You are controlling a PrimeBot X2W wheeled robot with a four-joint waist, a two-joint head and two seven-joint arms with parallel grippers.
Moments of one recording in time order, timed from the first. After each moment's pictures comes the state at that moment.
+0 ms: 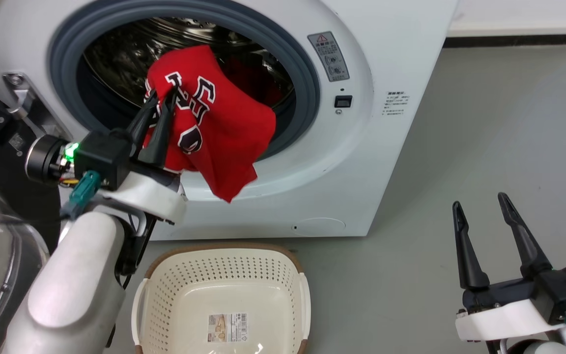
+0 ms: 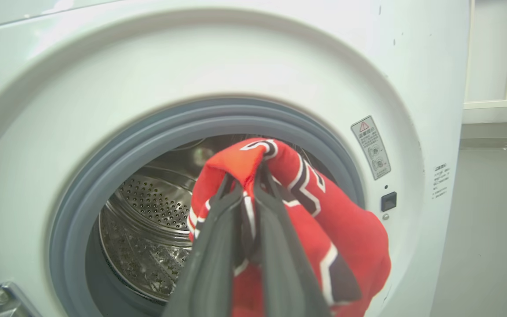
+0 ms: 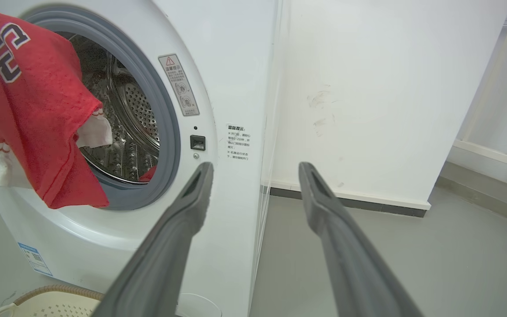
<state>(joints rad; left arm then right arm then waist) -0.58 0.39 -0.39 0.26 -0.33 -0.01 -0.25 0.00 -0.05 0.01 -0.08 -0.03 0.13 -0.26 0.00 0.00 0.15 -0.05</state>
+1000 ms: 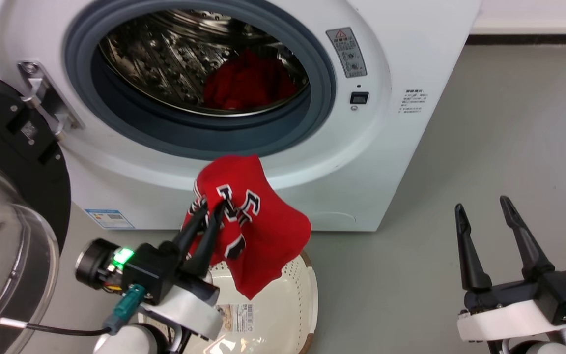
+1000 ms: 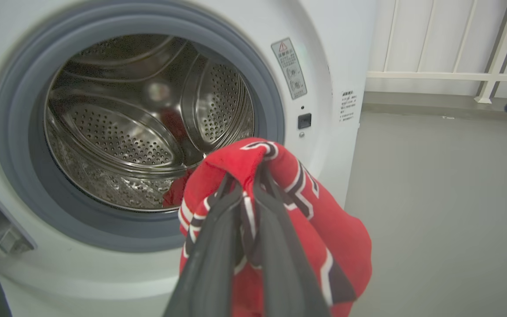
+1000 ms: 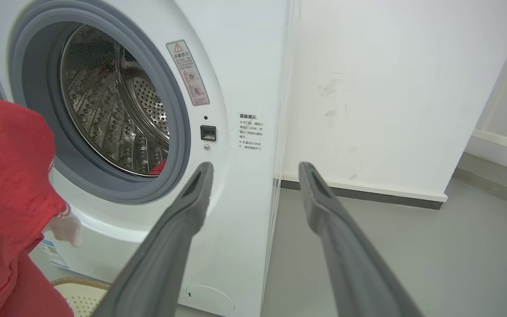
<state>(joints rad) -0.20 0.45 -0.48 -0.16 -0.34 0.10 -0.13 0.02 -0.05 0.01 -0.07 0.00 0.13 -0.26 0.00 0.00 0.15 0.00</state>
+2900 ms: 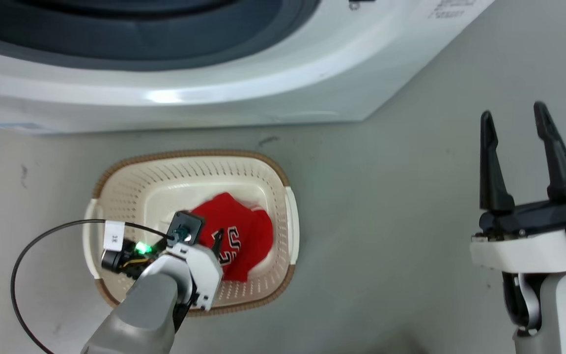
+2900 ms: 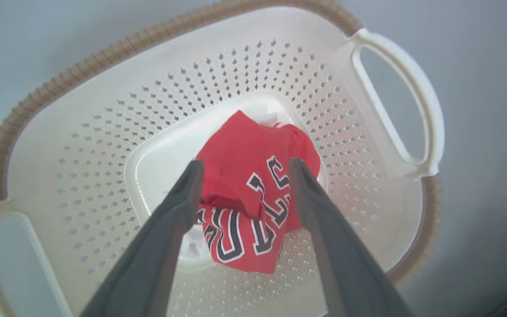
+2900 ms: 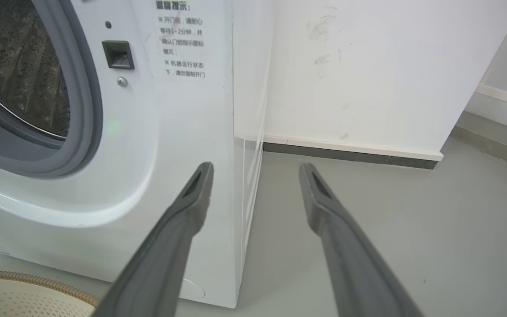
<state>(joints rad) -0.69 0.15 -0.62 1.21 -0.32 -0.08 -0.26 -0.24 -0.05 -0.02 -0.09 0.01 0.13 -0.26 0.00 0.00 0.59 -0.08</state>
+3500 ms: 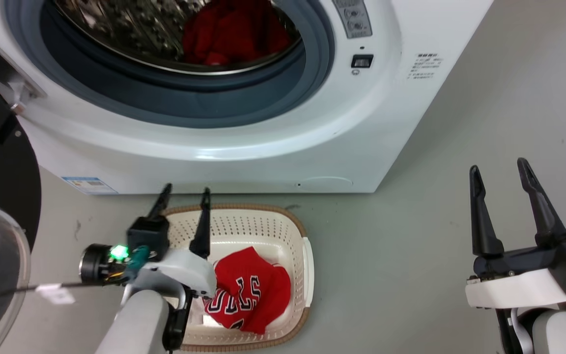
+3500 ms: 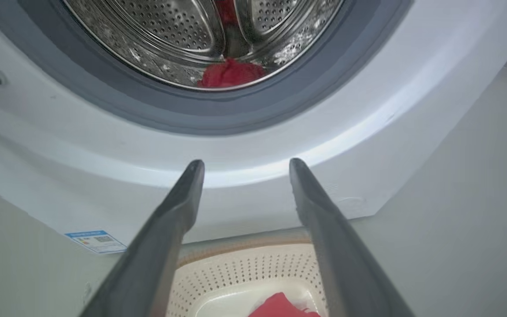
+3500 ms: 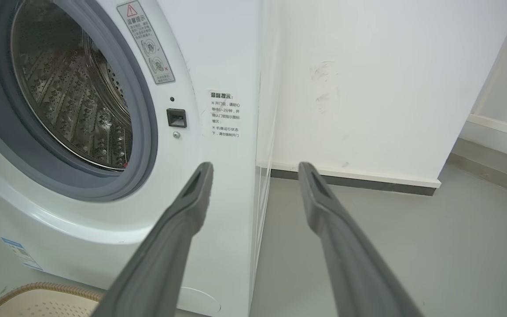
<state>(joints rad) -0.35 0.20 -0.32 0.46 -0.24 0.07 -0.26 -0.10 -0.05 -0.02 -0.06 0.00 0.13 -0.26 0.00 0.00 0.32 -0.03</state>
